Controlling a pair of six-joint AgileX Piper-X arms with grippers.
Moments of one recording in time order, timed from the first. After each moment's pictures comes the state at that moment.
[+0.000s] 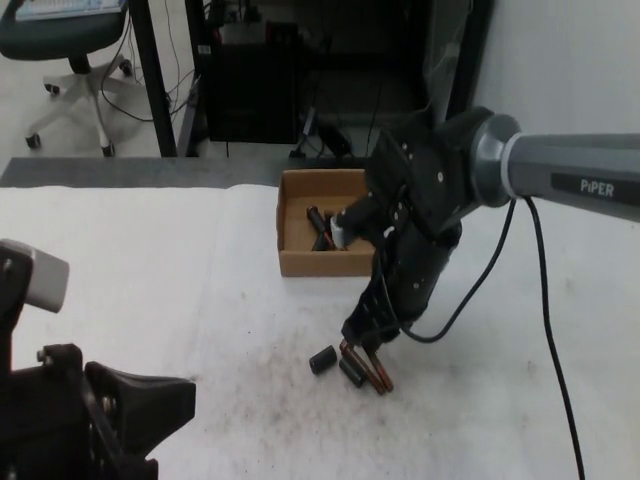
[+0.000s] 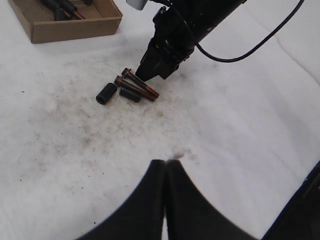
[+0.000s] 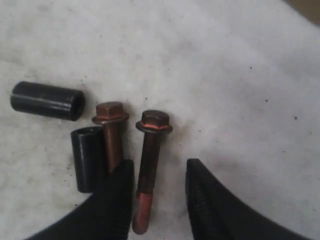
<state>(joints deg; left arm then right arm) -23.0 30.3 -26.6 35.2 25.9 -11.6 29.7 111.0 -76.9 48.6 -6.0 -7.6</state>
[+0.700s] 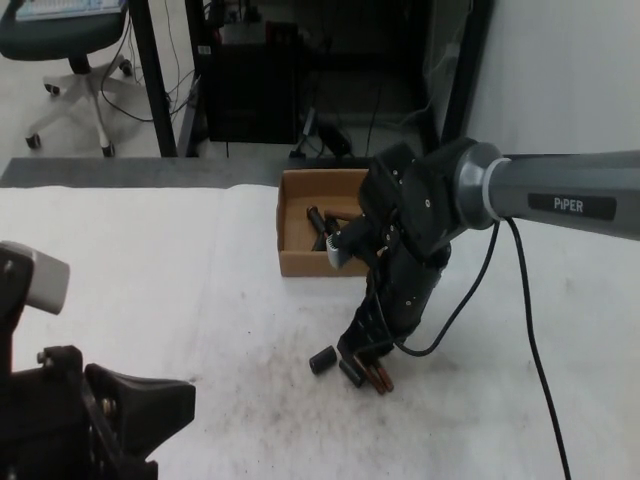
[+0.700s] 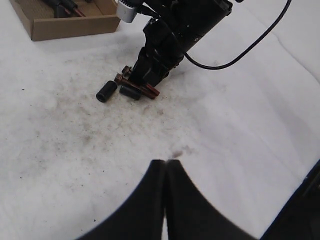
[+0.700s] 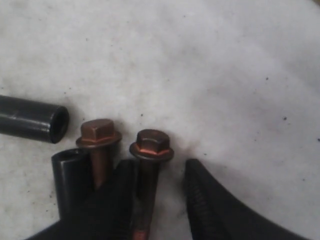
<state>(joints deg) -23.0 30.3 -26.6 35.6 25.9 -11.6 29.9 114.3 -76.9 45.2 -5.8 -7.7</state>
